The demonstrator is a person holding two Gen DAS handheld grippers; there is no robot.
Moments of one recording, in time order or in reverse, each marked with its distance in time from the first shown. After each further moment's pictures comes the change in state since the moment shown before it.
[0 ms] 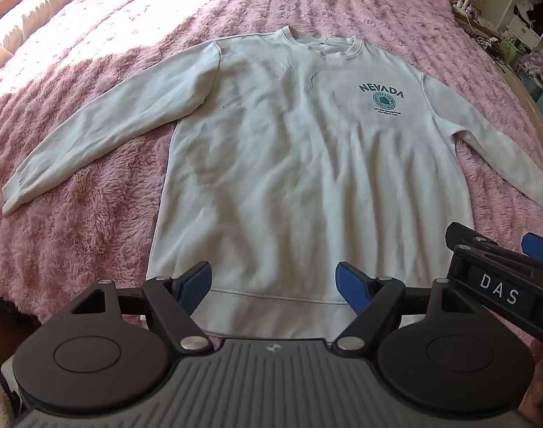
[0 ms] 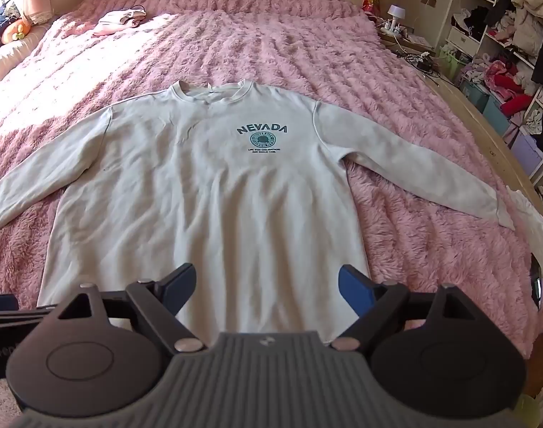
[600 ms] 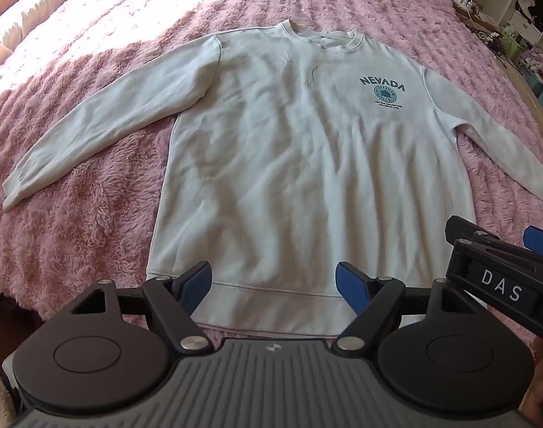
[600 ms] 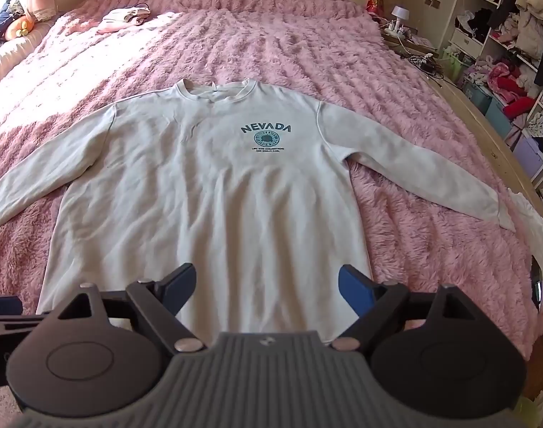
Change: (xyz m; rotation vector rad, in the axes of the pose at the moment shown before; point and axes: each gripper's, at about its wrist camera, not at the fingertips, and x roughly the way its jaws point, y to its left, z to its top) left arm 0.003 0.004 -0.004 -0.004 0.025 0.000; right arm -0.001 -0.001 -0.002 -0.011 0.002 0.010
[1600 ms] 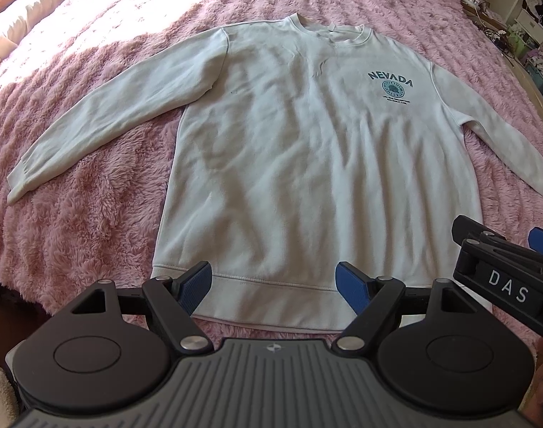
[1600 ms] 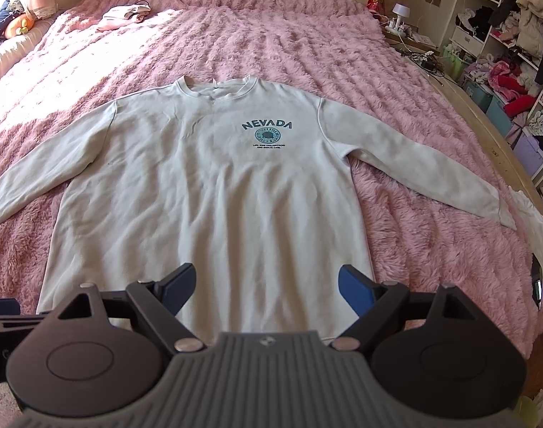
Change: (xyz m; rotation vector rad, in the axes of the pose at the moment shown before) left arm 0.001 0.002 0.001 -0.013 0.025 0.021; right arm 0.003 0.000 -0.001 -0.004 0.008 0.001
